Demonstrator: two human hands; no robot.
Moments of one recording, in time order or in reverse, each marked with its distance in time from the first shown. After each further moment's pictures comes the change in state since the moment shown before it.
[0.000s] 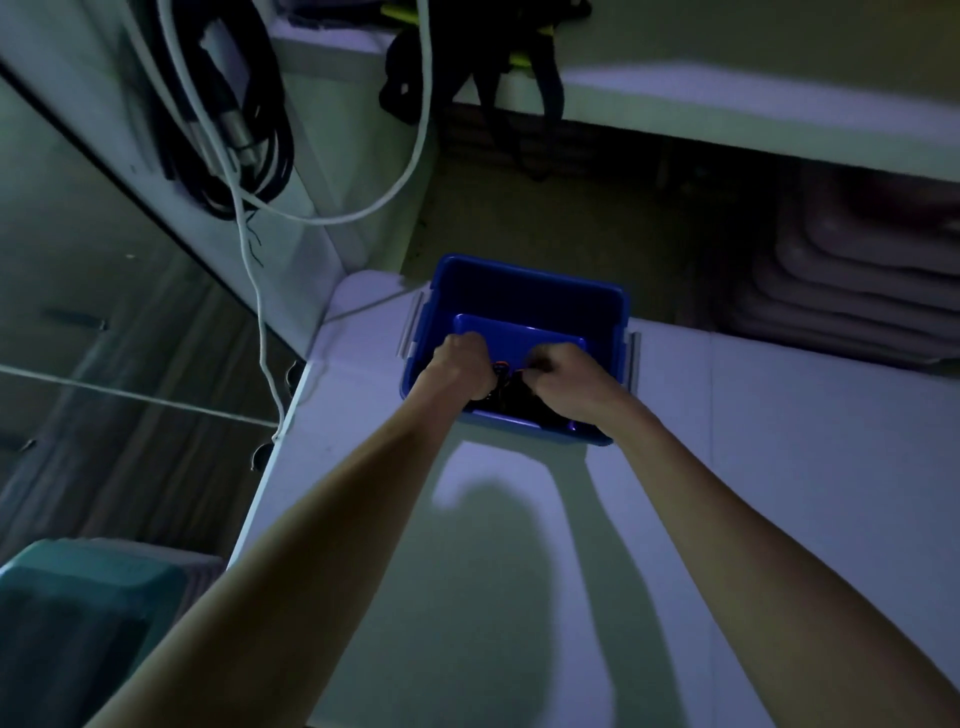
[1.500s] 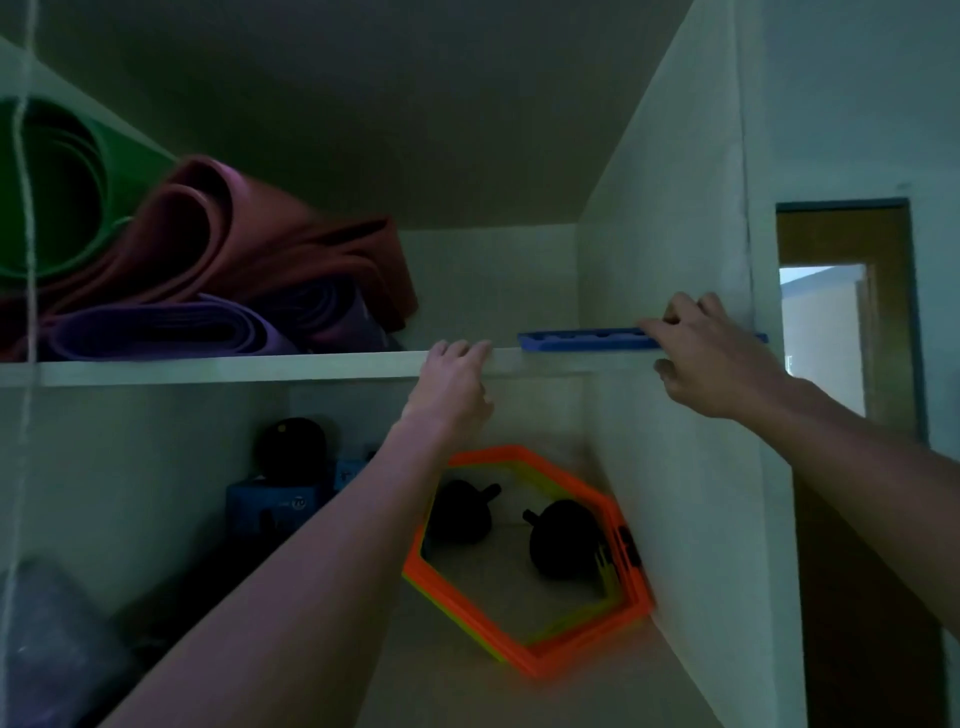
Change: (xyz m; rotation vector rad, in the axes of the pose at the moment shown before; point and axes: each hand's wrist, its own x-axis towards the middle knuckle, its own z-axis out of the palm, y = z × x) left_hand -0.321 0.569 -0.324 0.120 1.264 0.828; right_hand -0.389 -0.034 -0.724 -1.026 1.460 -0.454
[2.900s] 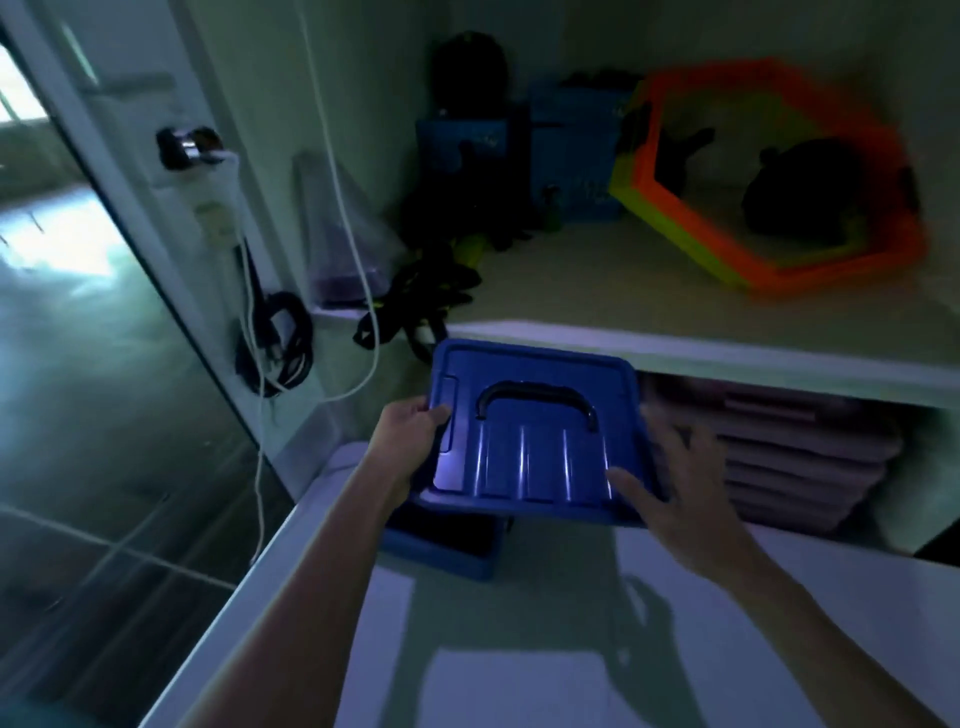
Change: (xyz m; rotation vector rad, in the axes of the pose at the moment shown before) left_hand -0.482 -0.251 0.045 -0.888 -0.183 -1.284; right_hand -0.384 -0.401 0.109 1.030 -0.697 0.322
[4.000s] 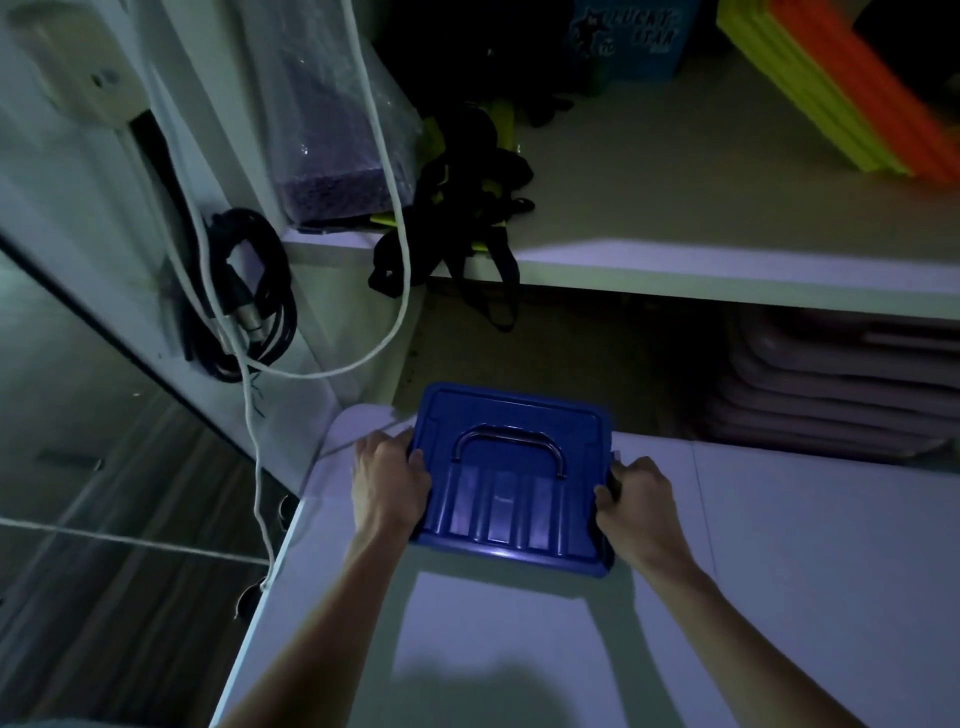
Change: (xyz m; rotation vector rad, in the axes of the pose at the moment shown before) left_hand 0.176 -0.167 -0.087 0.864 0.041 0.214; right_hand 0.065 -0.007 0.234 -0.251 -0.104 0.434
